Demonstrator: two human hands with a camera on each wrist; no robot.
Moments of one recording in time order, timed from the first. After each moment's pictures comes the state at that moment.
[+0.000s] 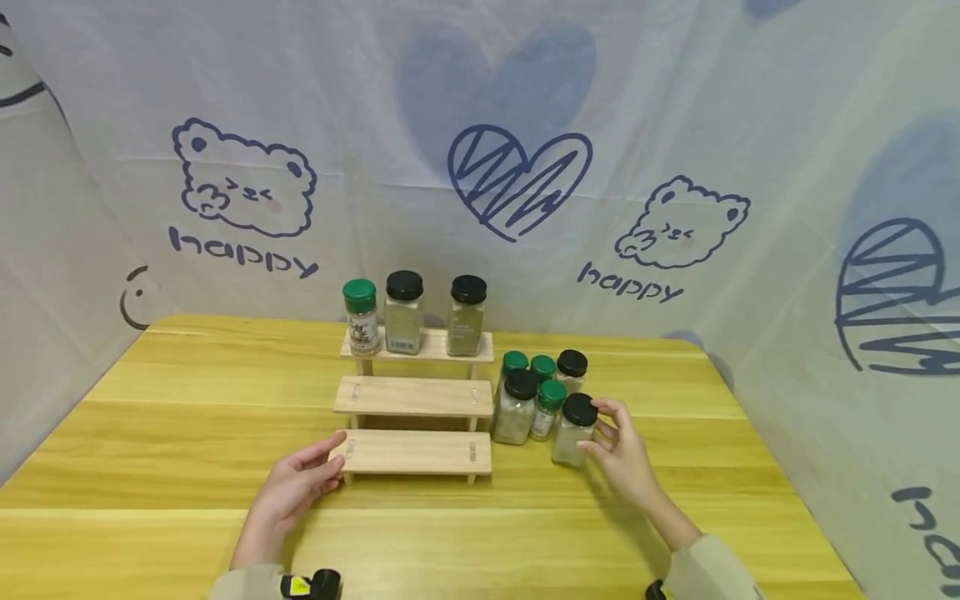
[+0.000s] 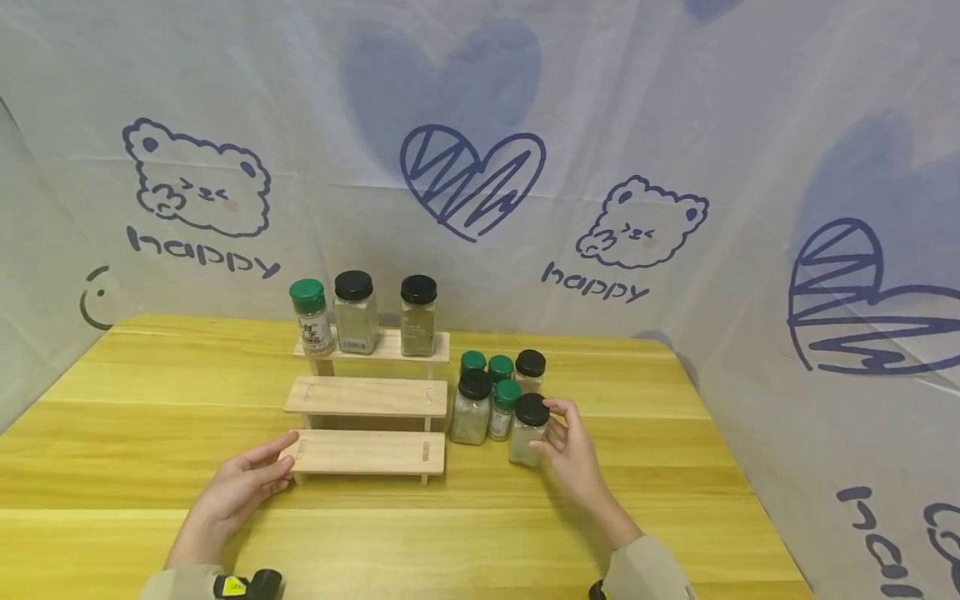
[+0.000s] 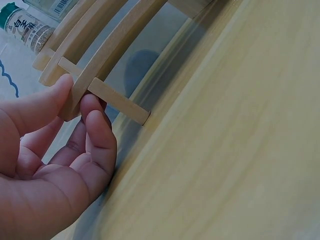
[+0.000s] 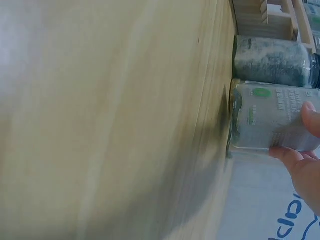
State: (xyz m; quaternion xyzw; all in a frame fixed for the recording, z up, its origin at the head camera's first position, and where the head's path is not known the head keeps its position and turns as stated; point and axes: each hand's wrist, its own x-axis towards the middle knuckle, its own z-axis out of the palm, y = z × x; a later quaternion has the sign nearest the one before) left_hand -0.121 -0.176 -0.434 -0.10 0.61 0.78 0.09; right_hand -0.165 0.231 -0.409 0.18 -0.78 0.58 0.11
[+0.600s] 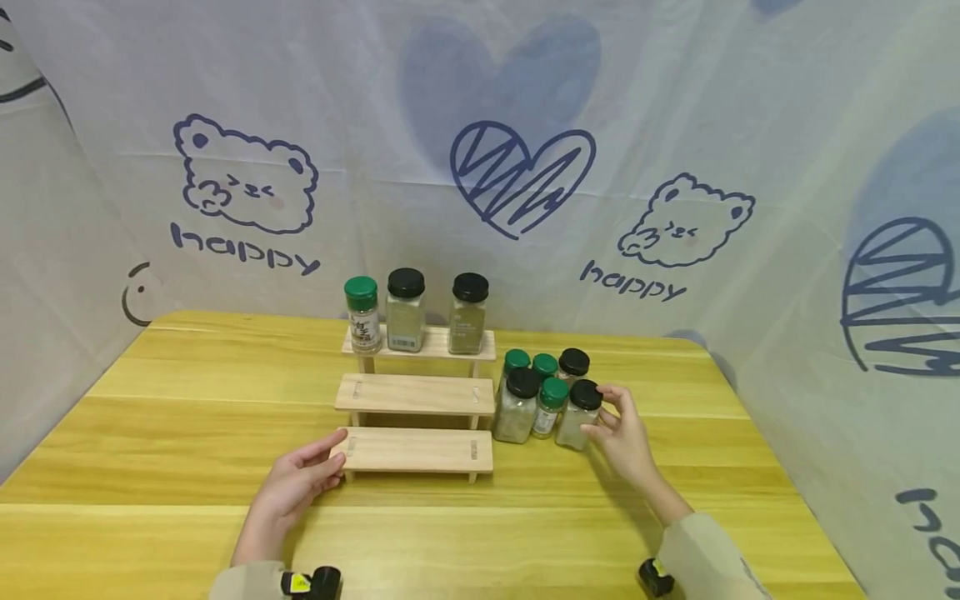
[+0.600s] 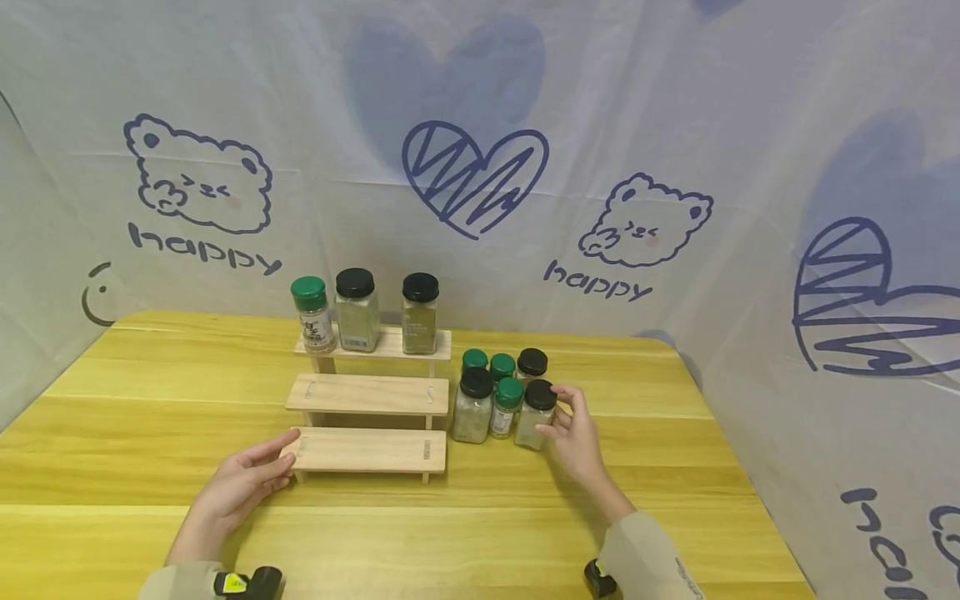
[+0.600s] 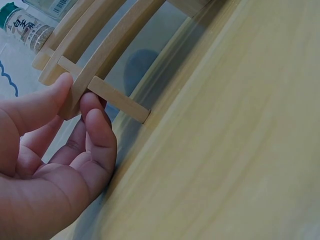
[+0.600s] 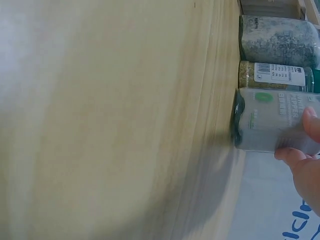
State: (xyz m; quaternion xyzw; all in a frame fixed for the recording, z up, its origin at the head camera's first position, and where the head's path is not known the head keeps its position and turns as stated) left_hand -0.120 -0.177 -0.436 -0.10 0.61 0.78 0.09; right_hand -0.188 0.235 -0.415 0.12 -0.79 0.59 0.09
